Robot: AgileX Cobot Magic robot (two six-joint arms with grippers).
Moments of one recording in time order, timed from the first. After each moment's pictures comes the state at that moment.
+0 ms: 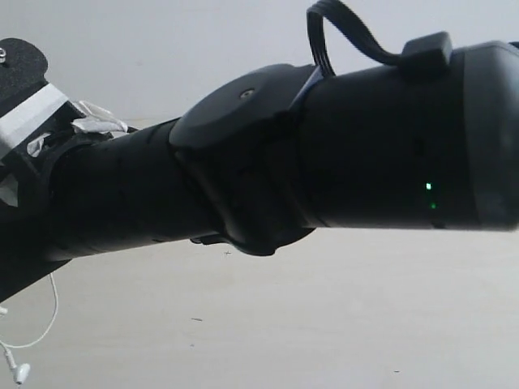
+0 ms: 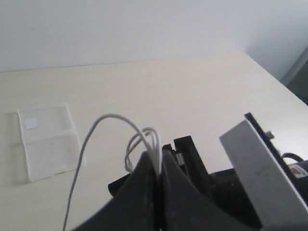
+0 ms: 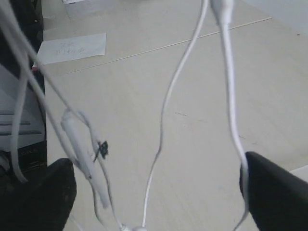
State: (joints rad) left arm -0.63 0.62 -0.90 0.28 0.81 -0.59; right arm 1.10 1.73 -1.23 1.48 0.23 -1.49
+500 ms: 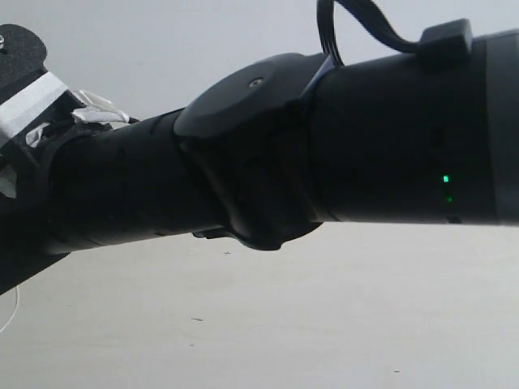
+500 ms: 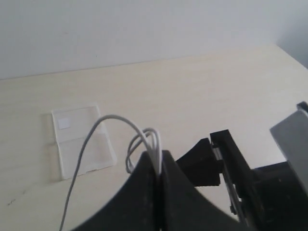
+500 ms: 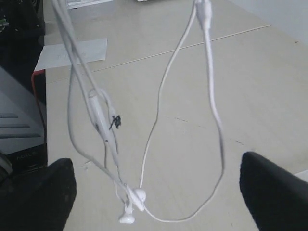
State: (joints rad) left arm -0.63 0.62 -0.90 0.37 0.86 -0.60; right arm 1.10 1.72 -1.23 1.48 0.23 -1.49
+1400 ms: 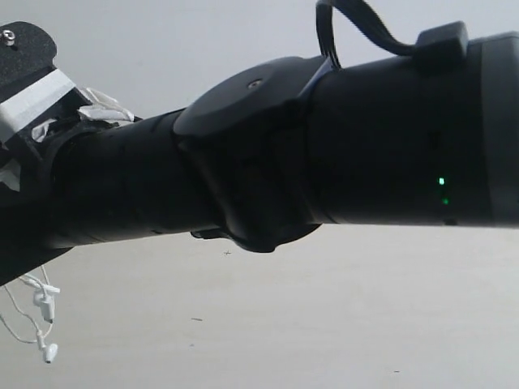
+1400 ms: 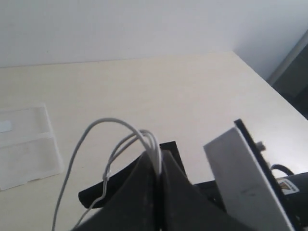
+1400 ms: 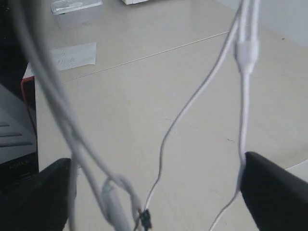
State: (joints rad) left arm -0.63 0.70 -0.90 0.23 0.71 -0.60; right arm 1.10 1.72 -1.23 1.52 0.19 -1.50
